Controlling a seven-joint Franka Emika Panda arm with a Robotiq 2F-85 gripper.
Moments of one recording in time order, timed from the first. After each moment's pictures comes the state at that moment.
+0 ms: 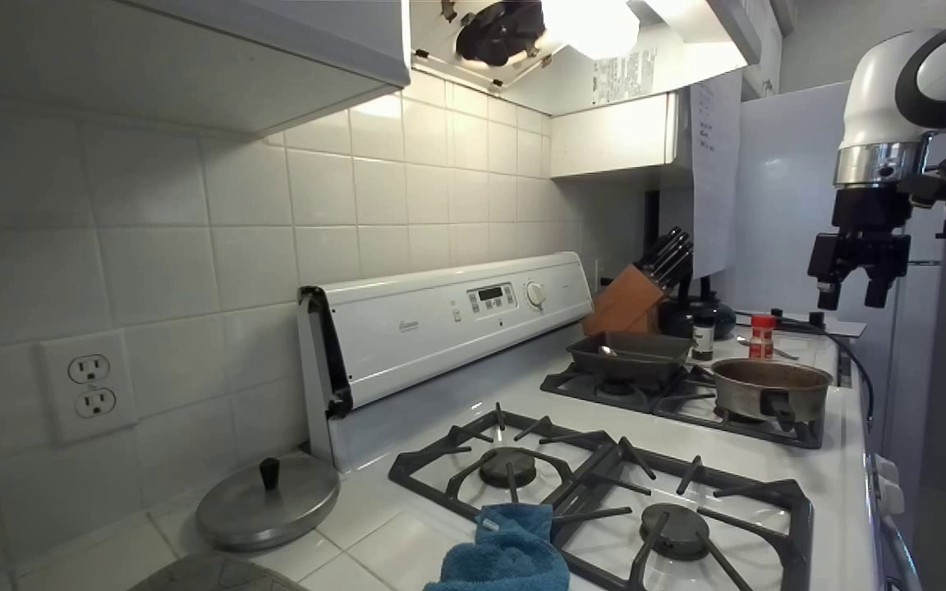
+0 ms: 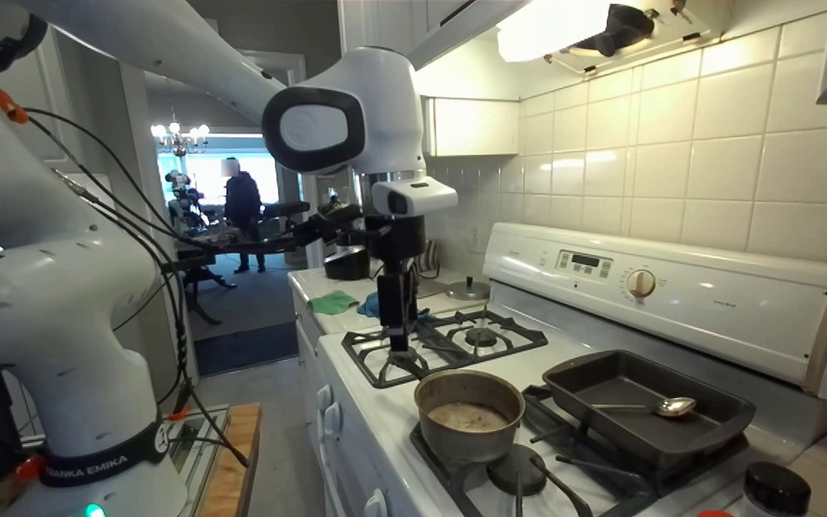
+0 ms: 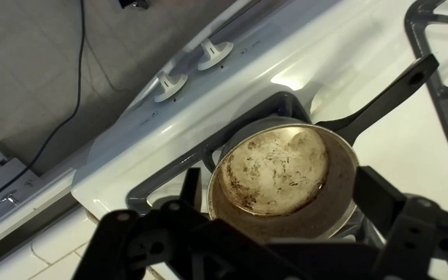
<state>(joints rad) -0.14 -0.47 -0.01 -2.65 0.01 2.24 0.25</state>
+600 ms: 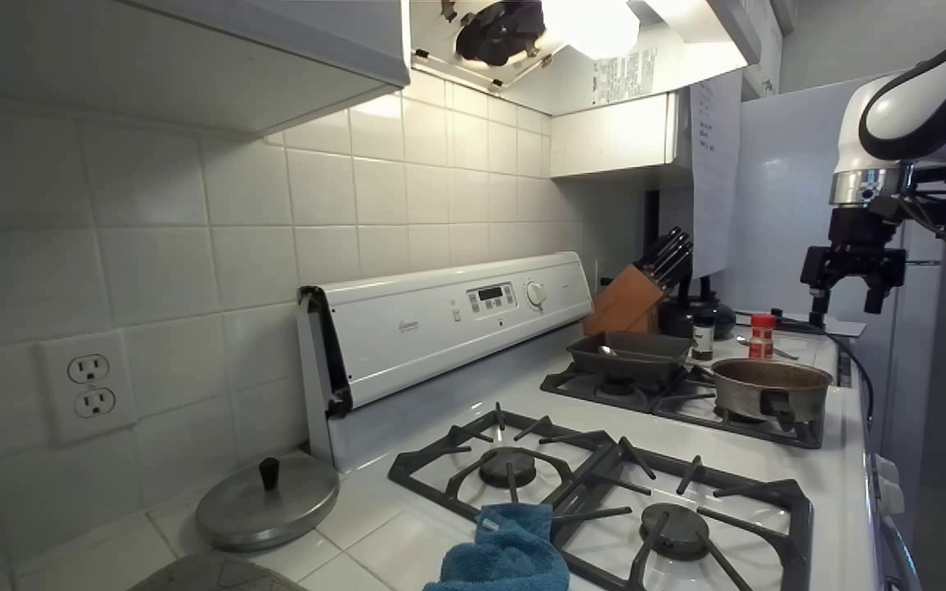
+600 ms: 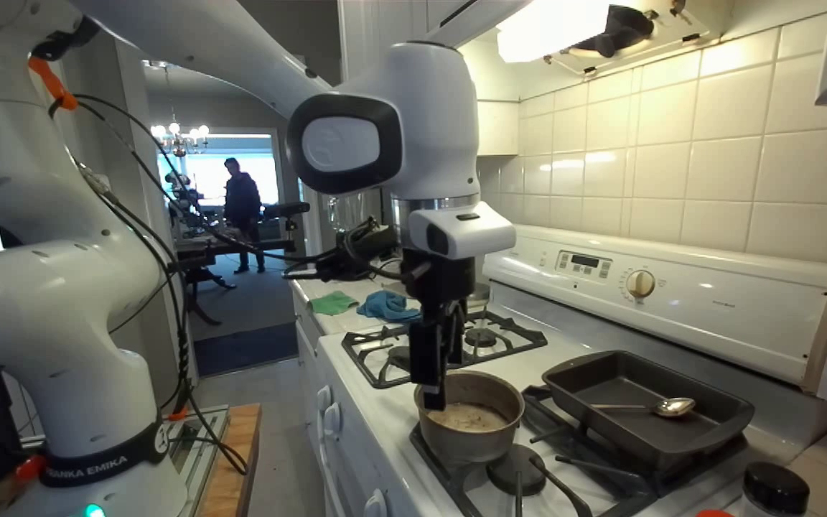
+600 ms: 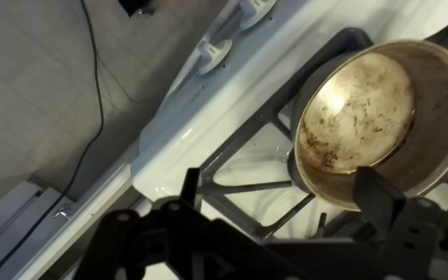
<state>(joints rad) -0.24 -0.27 -0.13 -2.53 0.00 2.30 0.23</state>
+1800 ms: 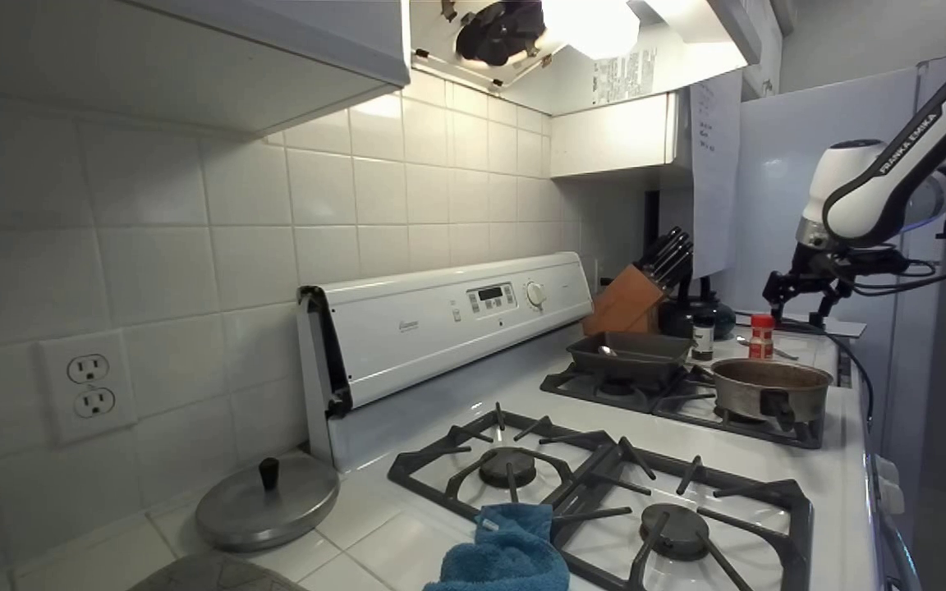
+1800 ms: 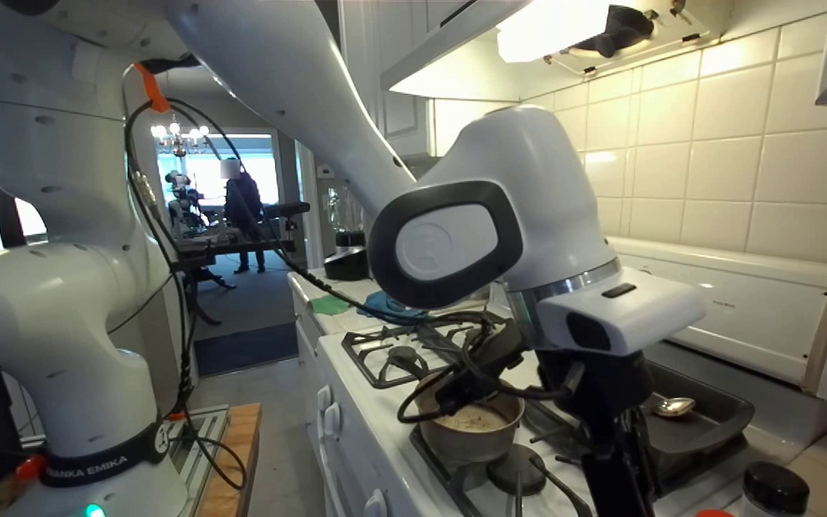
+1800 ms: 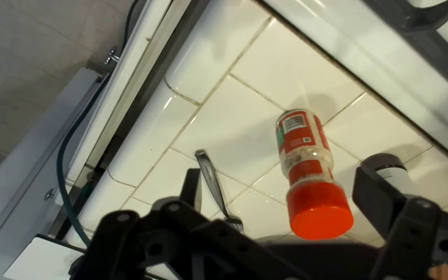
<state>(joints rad) -0.27 0.17 -0.29 -2.28 -0.29 2.82 0.47</state>
